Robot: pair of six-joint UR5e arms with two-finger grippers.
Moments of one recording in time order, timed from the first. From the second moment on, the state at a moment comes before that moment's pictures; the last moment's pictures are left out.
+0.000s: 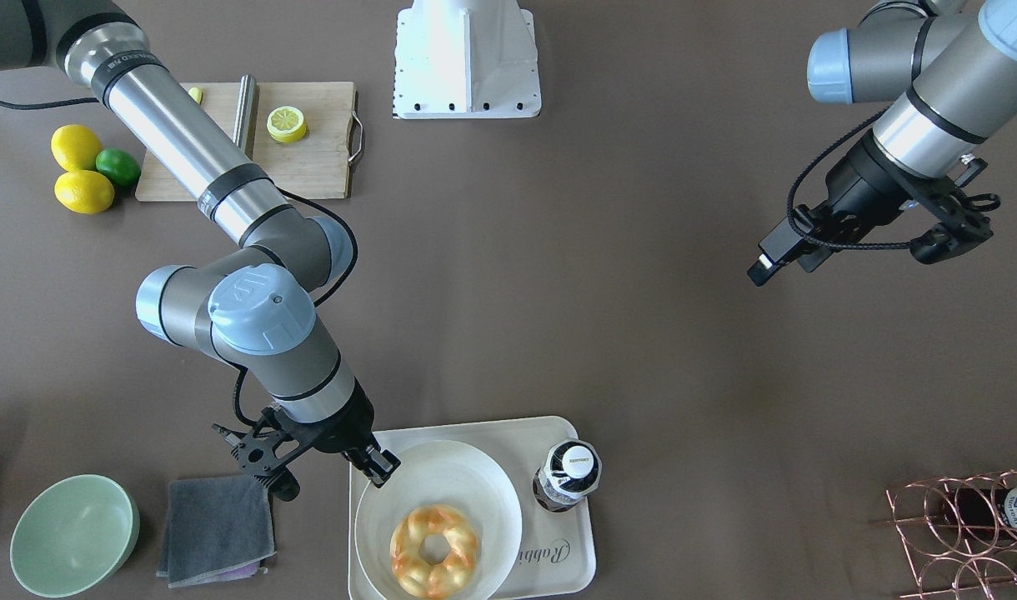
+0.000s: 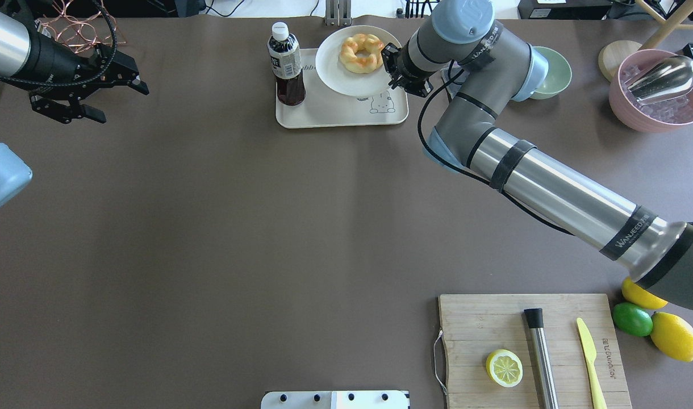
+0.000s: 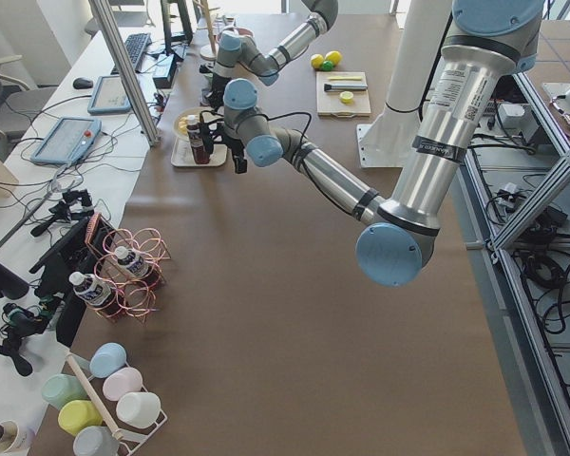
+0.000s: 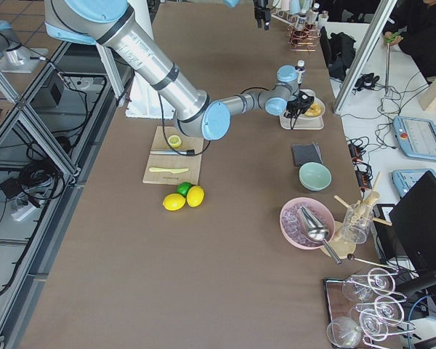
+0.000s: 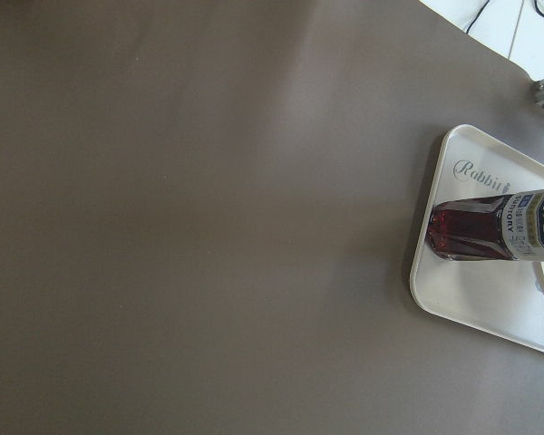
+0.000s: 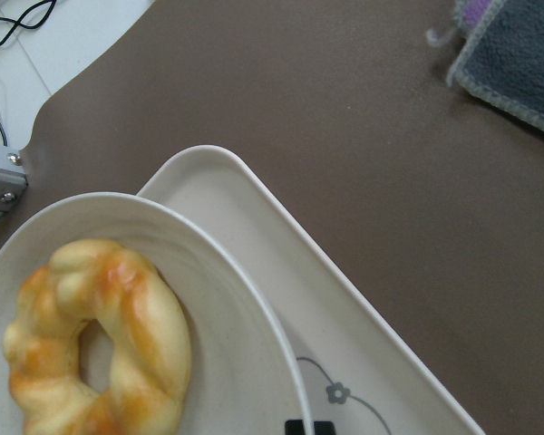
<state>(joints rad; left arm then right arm) -1.06 -1.90 -1.83 -1.94 -2.27 -1.37 0.81 -0.64 0.88 -0.82 1.89 1.80</state>
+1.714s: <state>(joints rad) -1.11 -1.89 -1.83 -1.94 -2.31 -1.34 0.99 -1.20 1.75 -1.46 2.00 1.14</state>
